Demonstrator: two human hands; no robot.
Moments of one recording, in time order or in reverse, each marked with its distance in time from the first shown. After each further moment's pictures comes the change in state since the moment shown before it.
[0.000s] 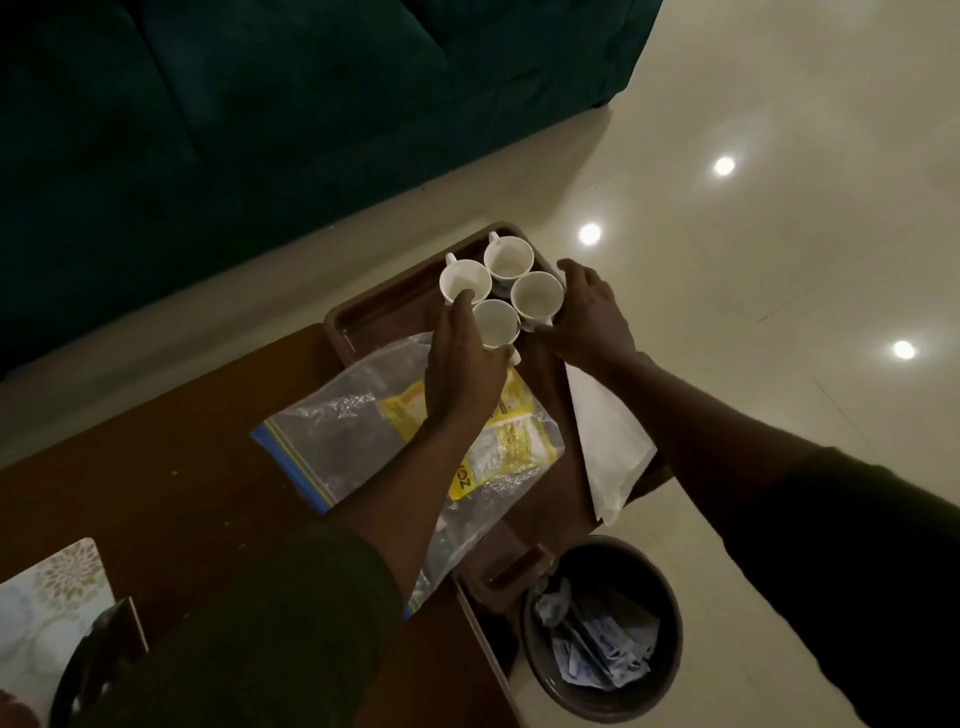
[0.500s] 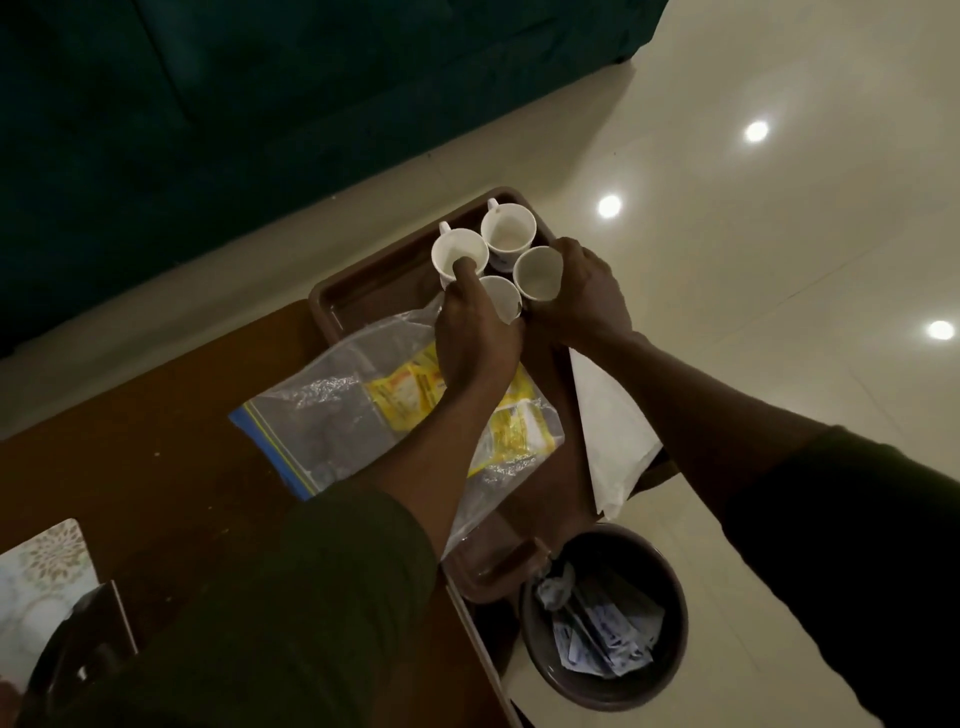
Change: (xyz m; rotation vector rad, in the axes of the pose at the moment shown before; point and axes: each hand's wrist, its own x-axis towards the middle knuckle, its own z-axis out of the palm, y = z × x) left_hand 0.014 0.013 0.035 0.071 0.099 -0.110; right_hand 0.016 0.015 0.021 0.044 -0.010 0.030
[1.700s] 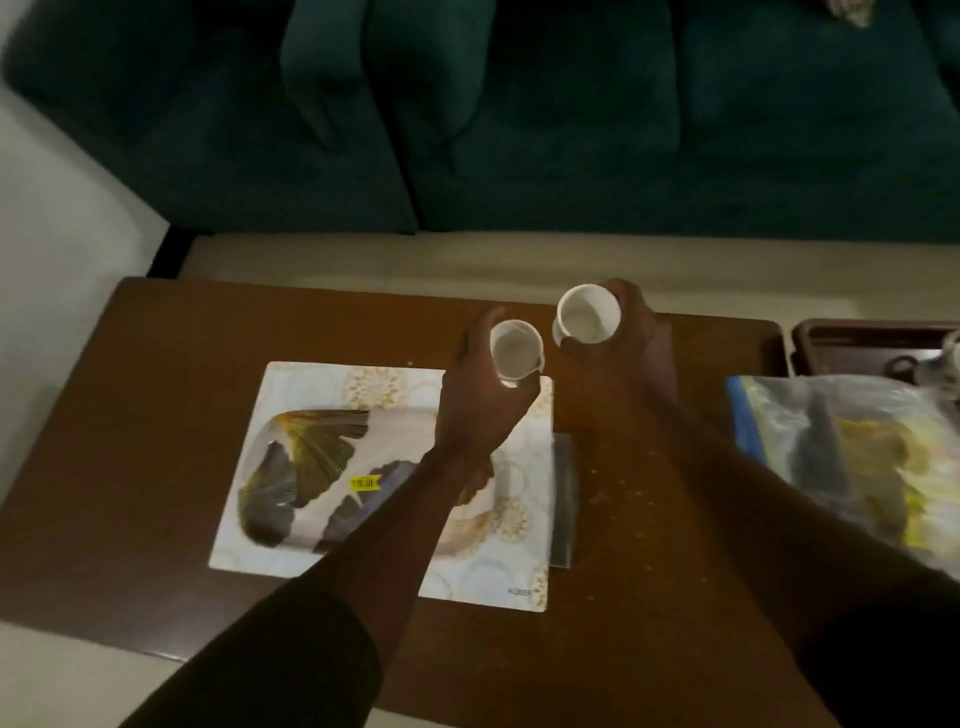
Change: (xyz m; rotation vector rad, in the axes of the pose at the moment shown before) left_hand -0.135 -0.343 -0.415 -0.187 0.369 -0.158; right_hand -0.231 -0.429 0.201 0.266 -0.189 -0.405
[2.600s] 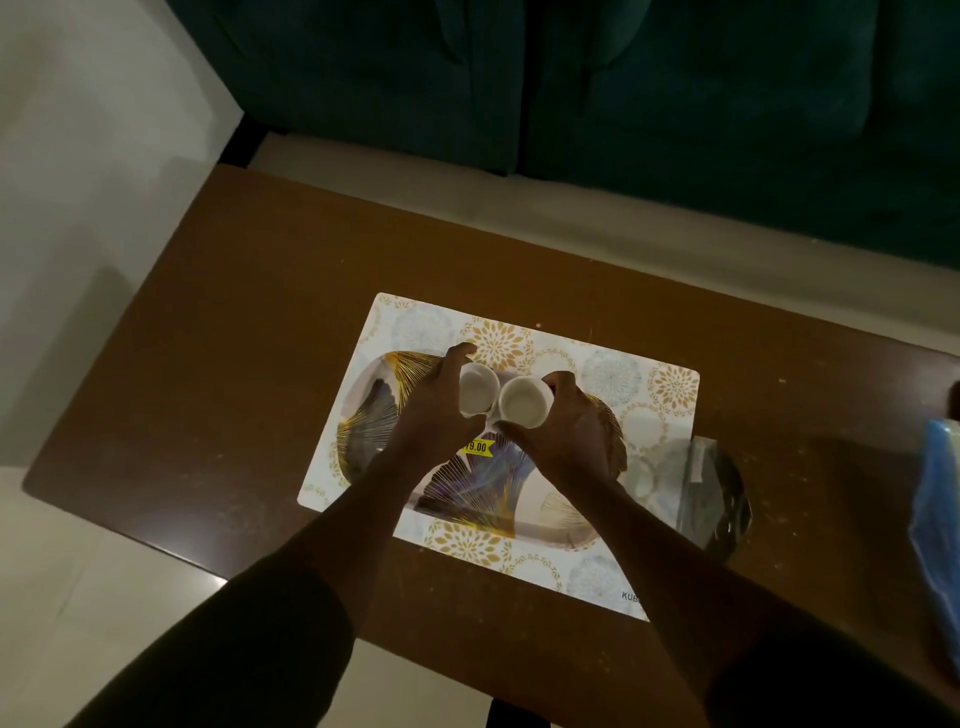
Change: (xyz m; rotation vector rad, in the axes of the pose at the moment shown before) left_hand -0.028 -0.194 -0.113 0.092 -0.212 -0.194; right_hand -0.095 -0.040 0.200 -0.141 -0.397 0.054
